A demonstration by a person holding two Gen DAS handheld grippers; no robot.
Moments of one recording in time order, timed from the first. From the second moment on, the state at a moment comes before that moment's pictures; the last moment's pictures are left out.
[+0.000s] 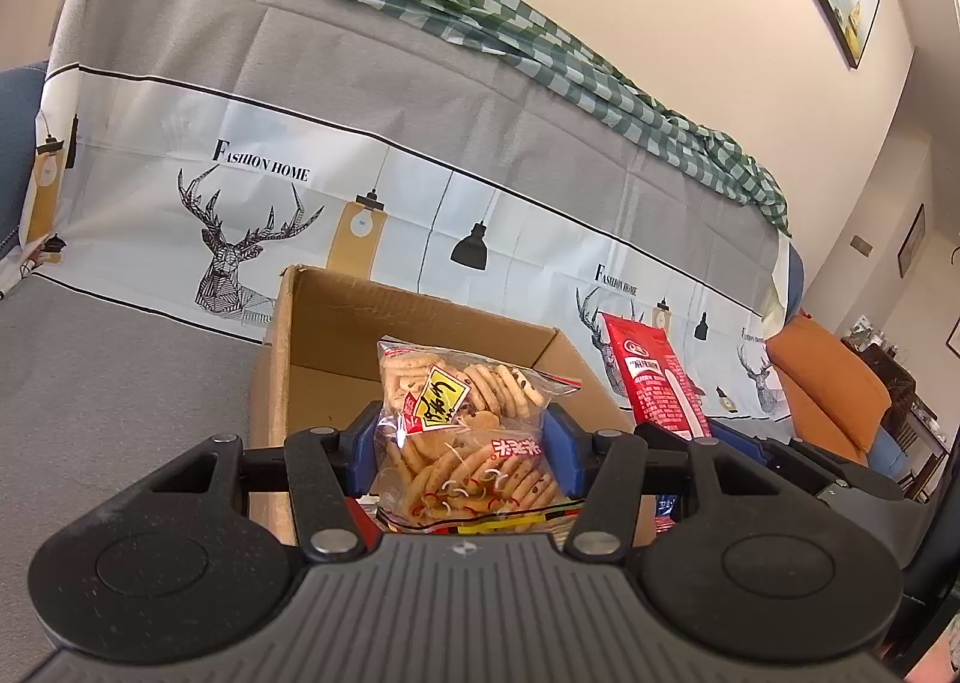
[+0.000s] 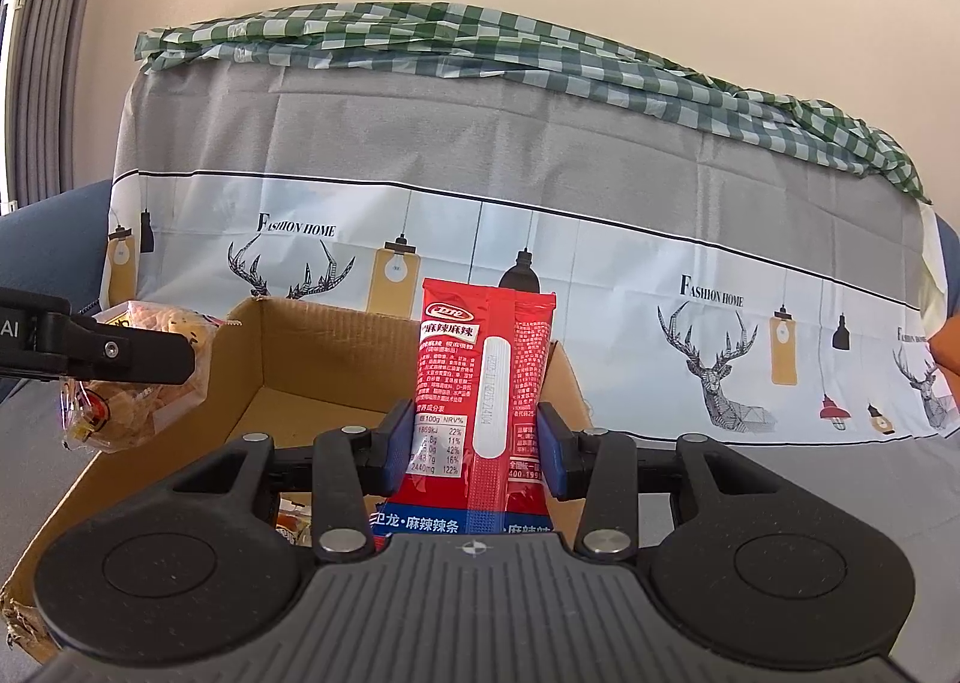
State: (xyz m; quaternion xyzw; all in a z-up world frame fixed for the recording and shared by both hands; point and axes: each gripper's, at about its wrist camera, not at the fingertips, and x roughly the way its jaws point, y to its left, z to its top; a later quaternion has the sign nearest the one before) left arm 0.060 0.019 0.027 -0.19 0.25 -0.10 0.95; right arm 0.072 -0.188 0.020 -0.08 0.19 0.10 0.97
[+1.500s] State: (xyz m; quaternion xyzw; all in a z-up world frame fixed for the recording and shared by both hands) left arm -0.011 -0.007 0.043 -0.09 0.24 -0.09 0.96; right arm 0.012 -0.225 0.035 0.00 0.18 0.06 0.98
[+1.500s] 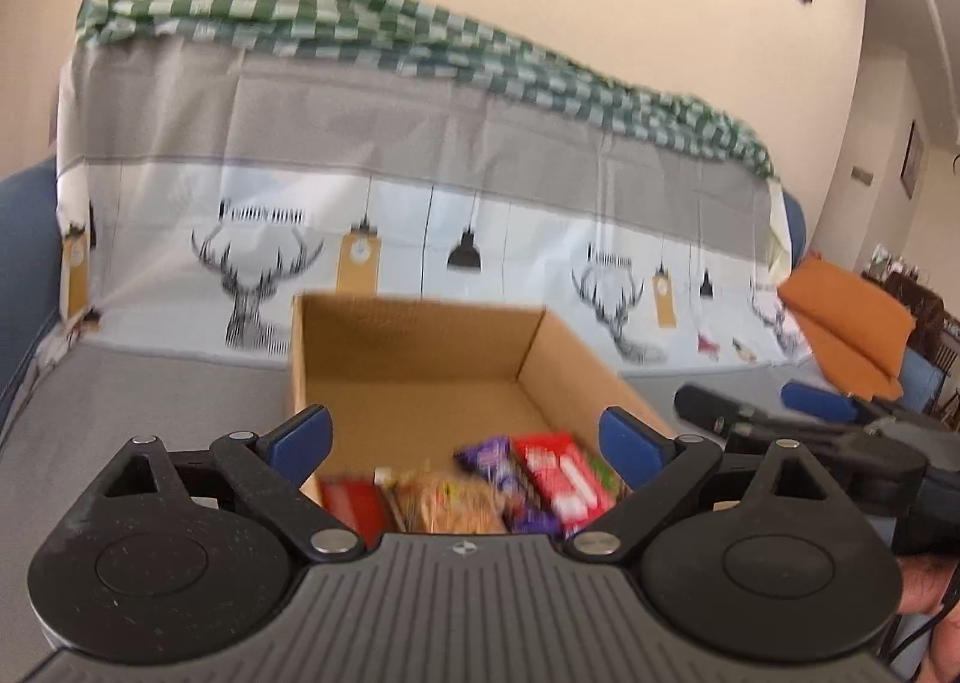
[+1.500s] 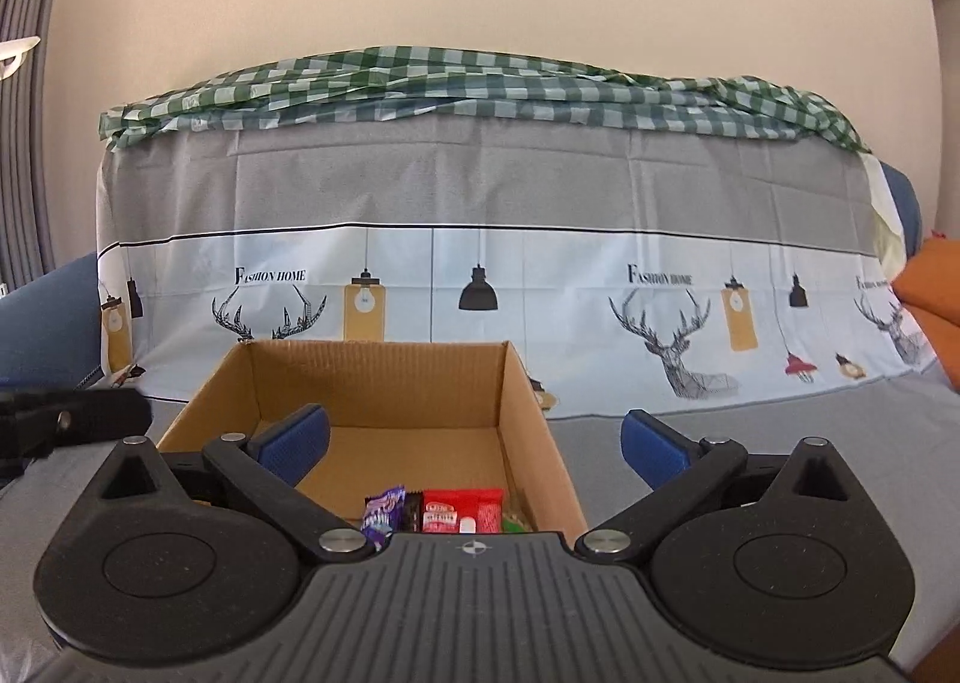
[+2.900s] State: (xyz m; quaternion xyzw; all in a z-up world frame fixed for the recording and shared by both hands) left arm -0.007 -0.016 0.004 -0.08 0.35 -0.04 0.93; right arm 0.001 -0.199 -0.002 -0.05 0.29 0.06 0.95
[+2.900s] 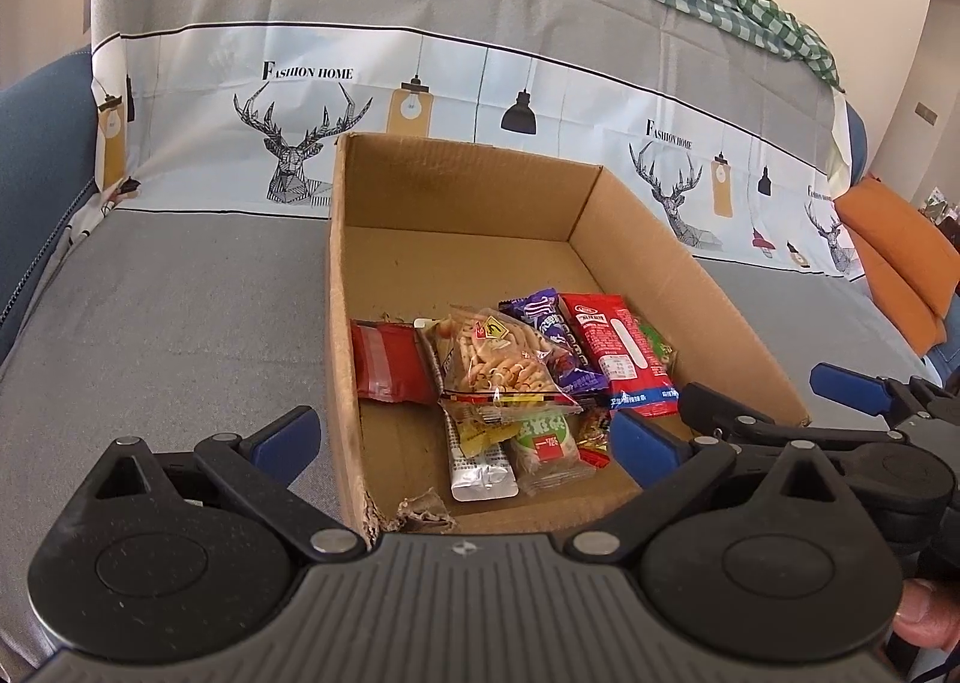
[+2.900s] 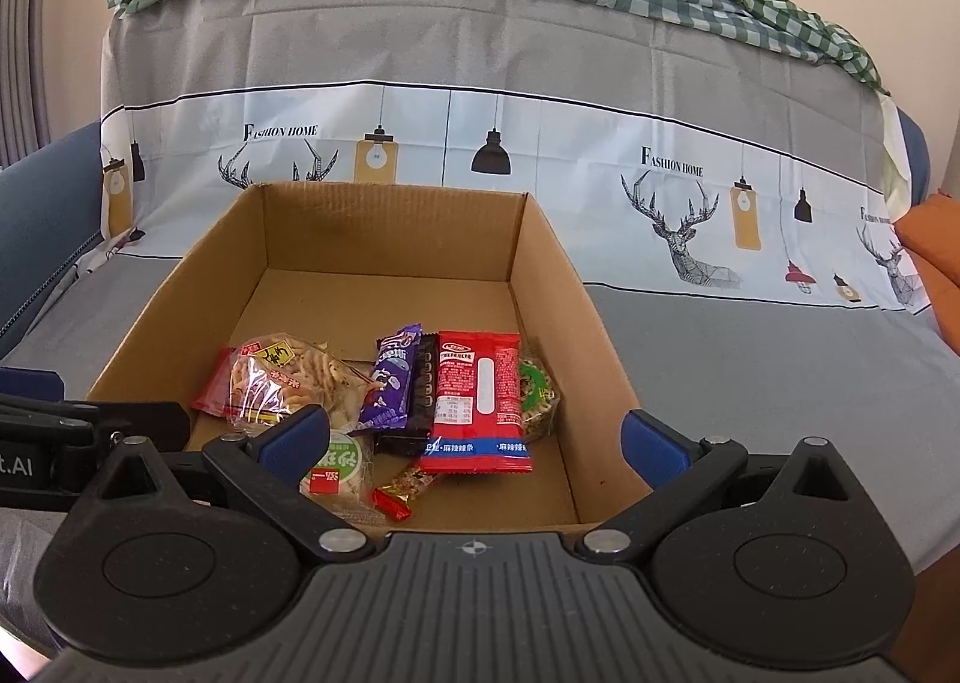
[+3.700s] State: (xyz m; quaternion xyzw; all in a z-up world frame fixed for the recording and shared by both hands) left arm -0.006 -0.020 0.005 -0.08 0.34 -0.04 0.94; right arm 0.002 -0.202 -0.003 -0.04 0.29 0.06 0.95
